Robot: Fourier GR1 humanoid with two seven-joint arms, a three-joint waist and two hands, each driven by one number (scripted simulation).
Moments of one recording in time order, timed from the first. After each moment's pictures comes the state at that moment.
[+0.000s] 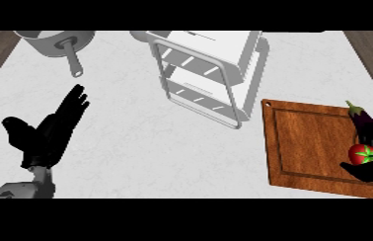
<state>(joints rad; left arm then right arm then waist) -0.06 0.30 0.00 -1.54 0.20 0.00 0.18 0.00 -0.68 -0.04 -1.41 0.84 0.10 0.07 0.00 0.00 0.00</state>
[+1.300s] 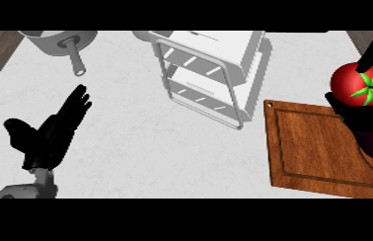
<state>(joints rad) -0.05 0.27 0.00 -1.59 0.17 -0.01 0.21 -0.44 -0.53 -0.09 -2.00 0.41 0.24 0.52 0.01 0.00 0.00</state>
